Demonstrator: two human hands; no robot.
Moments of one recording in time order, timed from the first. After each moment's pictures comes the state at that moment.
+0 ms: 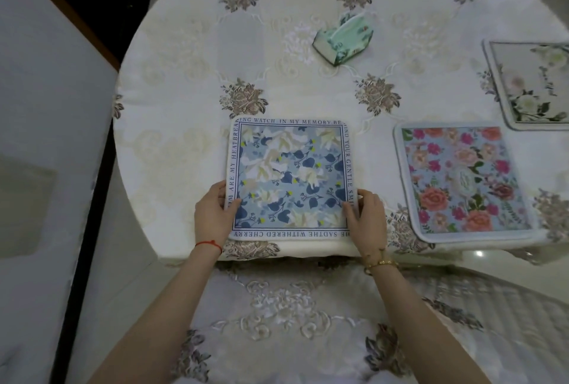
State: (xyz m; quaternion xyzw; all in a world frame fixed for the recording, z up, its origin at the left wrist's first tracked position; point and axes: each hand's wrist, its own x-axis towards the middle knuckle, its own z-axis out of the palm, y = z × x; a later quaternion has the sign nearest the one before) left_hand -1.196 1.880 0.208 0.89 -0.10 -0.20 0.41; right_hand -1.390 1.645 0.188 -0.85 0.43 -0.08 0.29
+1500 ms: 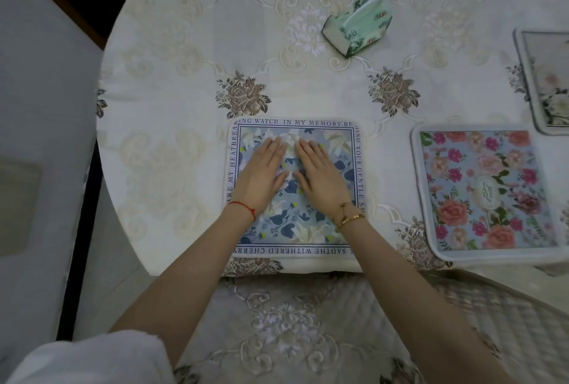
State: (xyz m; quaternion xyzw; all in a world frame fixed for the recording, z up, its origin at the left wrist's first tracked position) left_hand -1.145 1.774 0.172 0.86 -0.46 -0.16 0.15; right_hand -1.251 1.634 0.167 -0.96 0.14 0.06 0.22
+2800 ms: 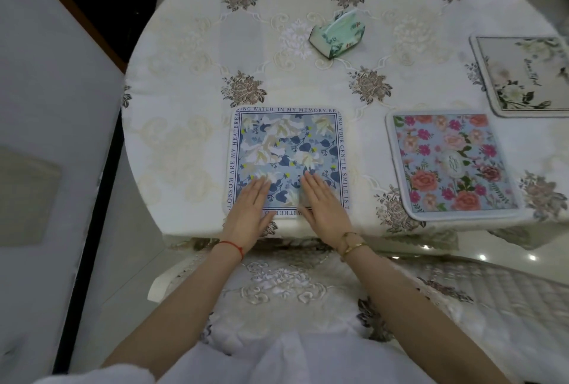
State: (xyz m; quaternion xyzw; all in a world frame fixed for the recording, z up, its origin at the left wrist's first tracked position) left_hand -1.261 1.879 0.185 0.87 -0.43 -0.16 0.16; right_hand -1.380 1.699 0.189 -0.96 0.15 0.09 0.21
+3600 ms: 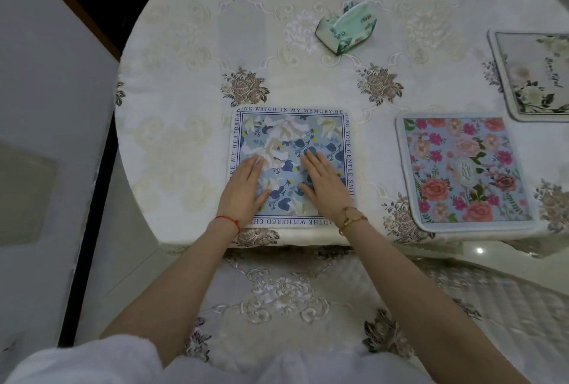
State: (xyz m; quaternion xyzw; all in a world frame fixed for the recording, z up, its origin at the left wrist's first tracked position) left_hand -1.199 1.850 0.183 0.88 -0.41 -0.16 0.17; right_hand -1.319 1.659 0.185 -0.96 0.17 0.09 0.22
